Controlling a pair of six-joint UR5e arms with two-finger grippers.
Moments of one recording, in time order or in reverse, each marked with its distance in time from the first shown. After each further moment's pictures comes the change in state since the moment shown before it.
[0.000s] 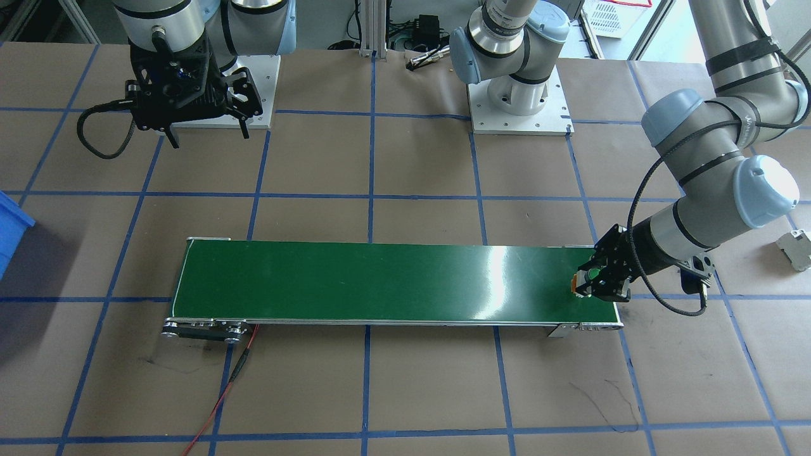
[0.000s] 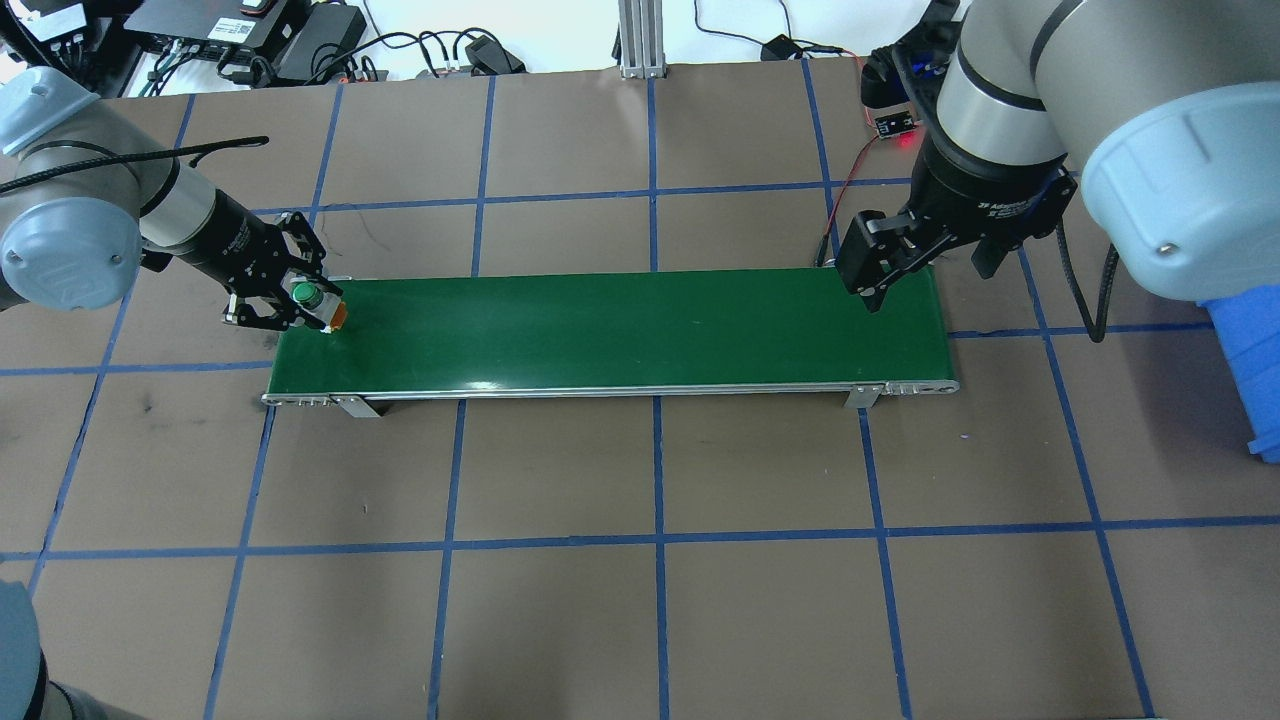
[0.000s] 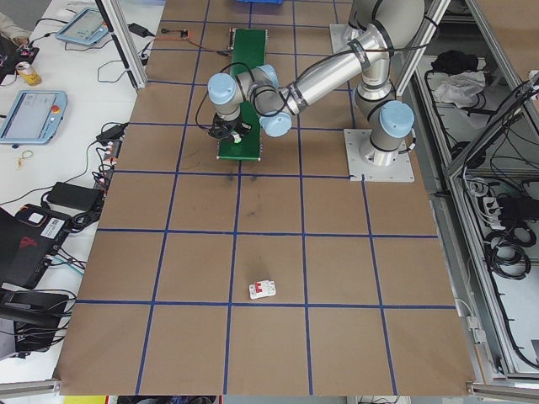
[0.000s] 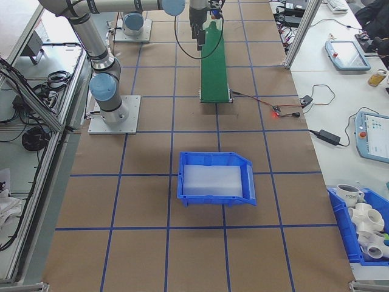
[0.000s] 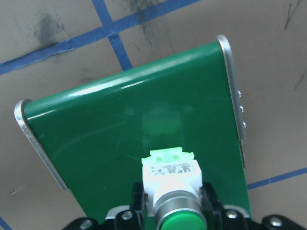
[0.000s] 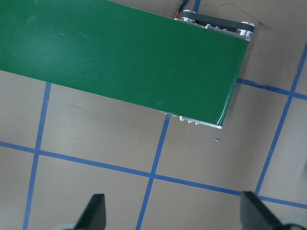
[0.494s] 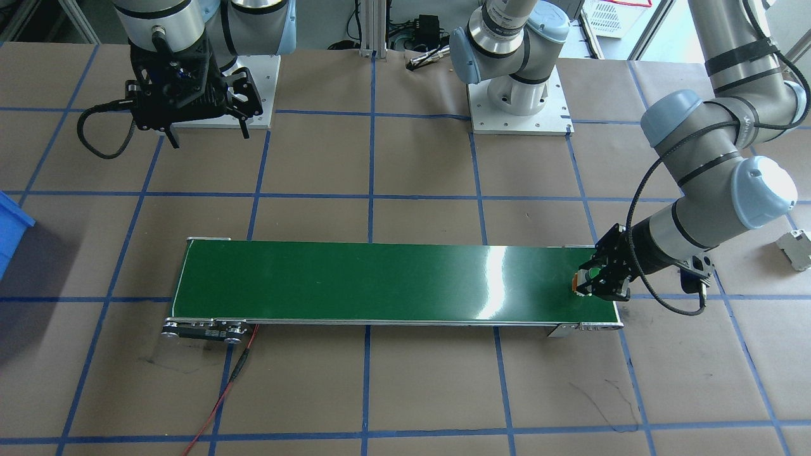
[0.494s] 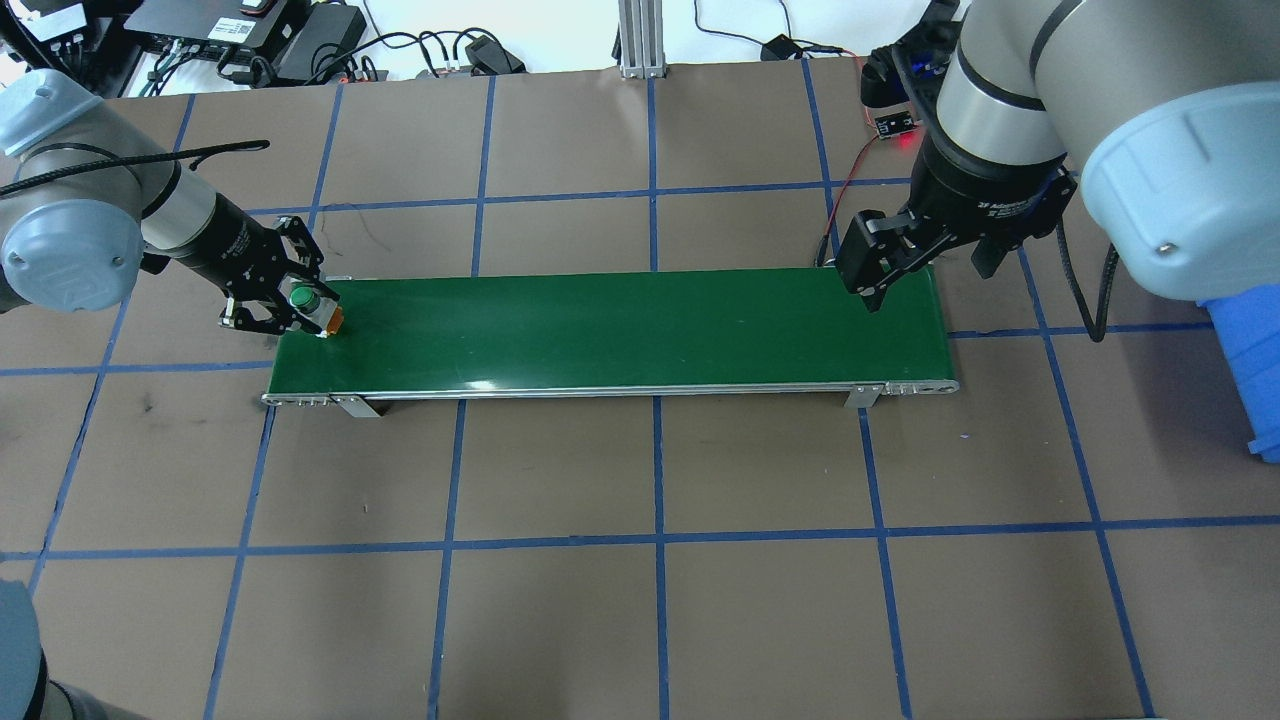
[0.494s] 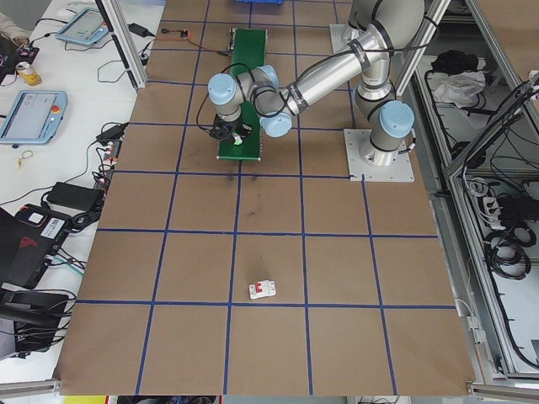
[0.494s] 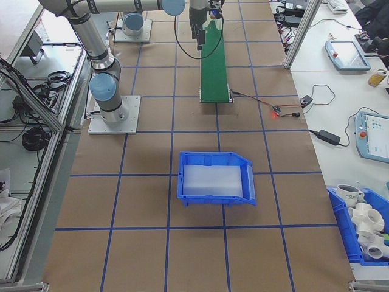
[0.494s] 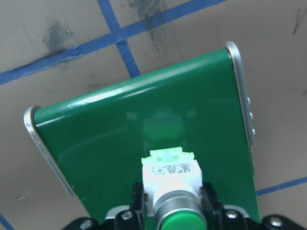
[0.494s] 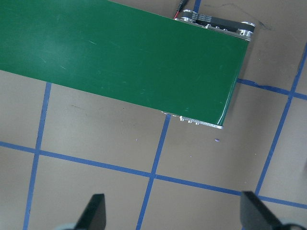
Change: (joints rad) left arm 0.000 -0.001 -0.004 0.001 0.024 0.004; right arm 0.000 0.000 0.000 -0.001 0.000 0.000
